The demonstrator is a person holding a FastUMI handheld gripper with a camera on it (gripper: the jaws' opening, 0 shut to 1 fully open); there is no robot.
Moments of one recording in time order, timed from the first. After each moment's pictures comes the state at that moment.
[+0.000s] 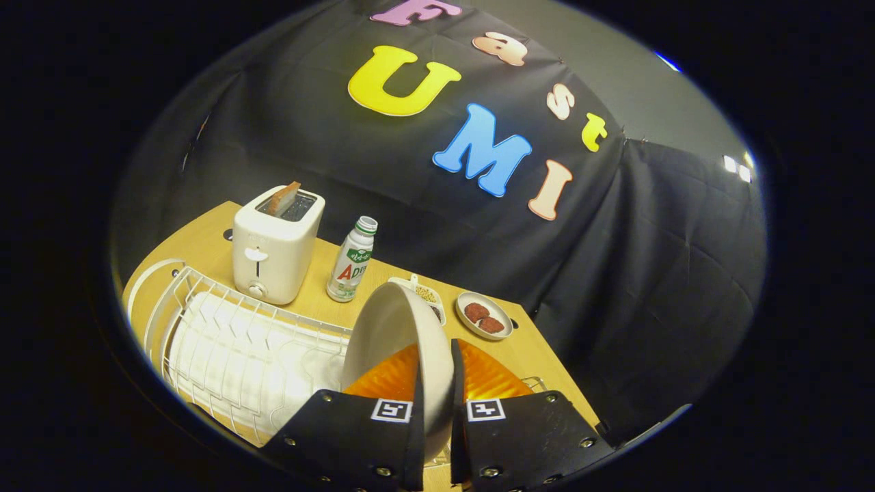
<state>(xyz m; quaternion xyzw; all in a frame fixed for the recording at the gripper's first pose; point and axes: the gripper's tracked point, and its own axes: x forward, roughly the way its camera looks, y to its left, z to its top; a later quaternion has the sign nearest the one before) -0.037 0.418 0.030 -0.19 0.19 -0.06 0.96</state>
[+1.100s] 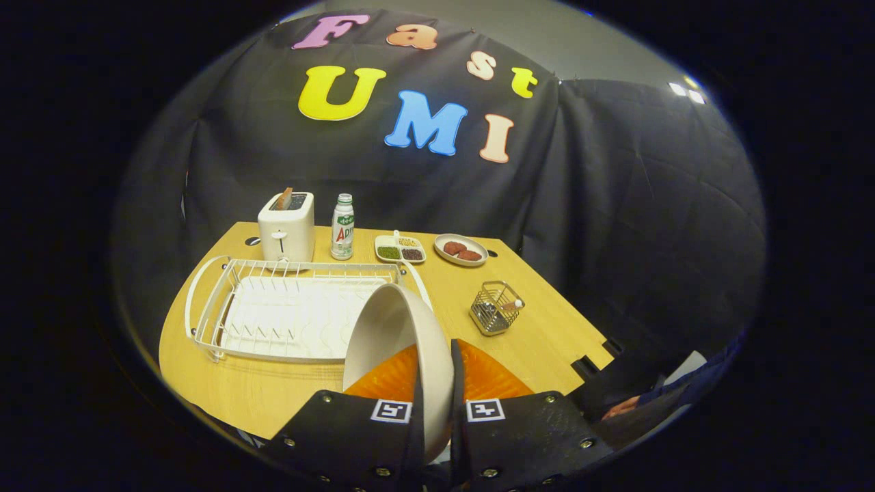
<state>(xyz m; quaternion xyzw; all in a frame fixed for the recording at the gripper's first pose) -0.238 0.362 0.001 -0.02 0.26 -0.08 0.96</state>
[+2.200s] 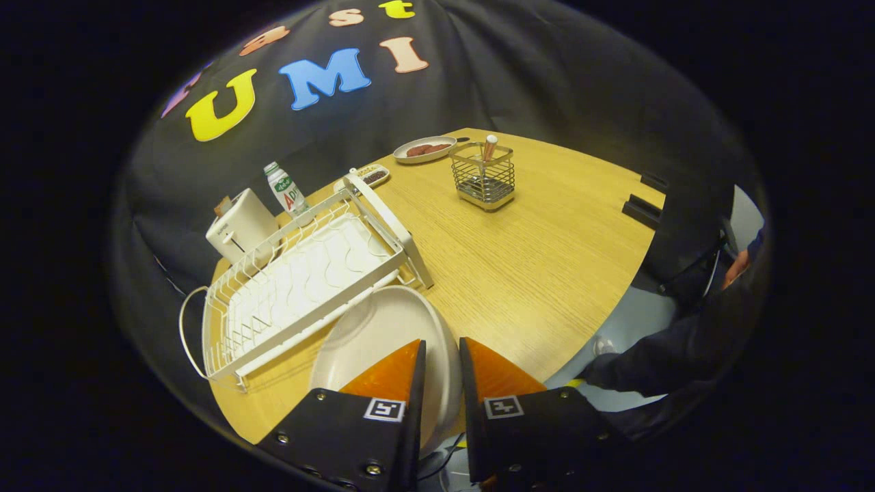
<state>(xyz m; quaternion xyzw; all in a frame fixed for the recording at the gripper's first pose) -0.239 0.355 -0.141 0.21 0.38 -0.11 0.89</state>
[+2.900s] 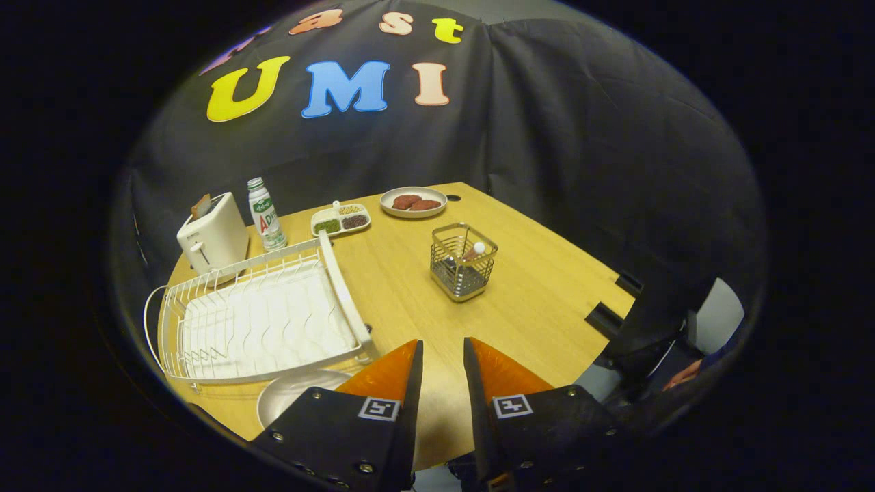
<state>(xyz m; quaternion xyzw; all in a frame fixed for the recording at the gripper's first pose) -0.168 0.262 -0.078 0.08 0.32 -0.16 0.93</state>
